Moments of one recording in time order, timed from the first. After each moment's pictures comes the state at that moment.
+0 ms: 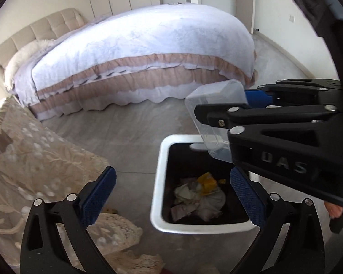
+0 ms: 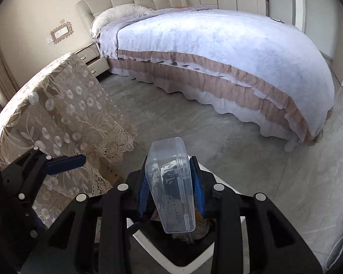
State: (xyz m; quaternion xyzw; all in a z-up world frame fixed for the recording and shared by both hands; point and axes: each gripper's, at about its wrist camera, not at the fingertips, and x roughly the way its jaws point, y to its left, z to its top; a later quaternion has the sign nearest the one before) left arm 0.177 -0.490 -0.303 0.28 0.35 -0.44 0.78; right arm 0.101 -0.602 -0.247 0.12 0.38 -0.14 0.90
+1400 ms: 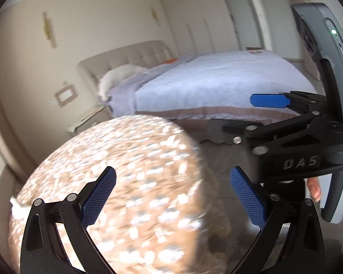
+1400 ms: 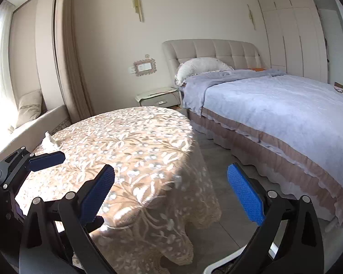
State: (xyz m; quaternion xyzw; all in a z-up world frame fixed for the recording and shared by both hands) left arm 0.178 -0.295 -0.134 0.22 0.21 -0.23 0.93; right arm 0.146 -0.448 -0.106 0.04 0.21 0.06 0.97
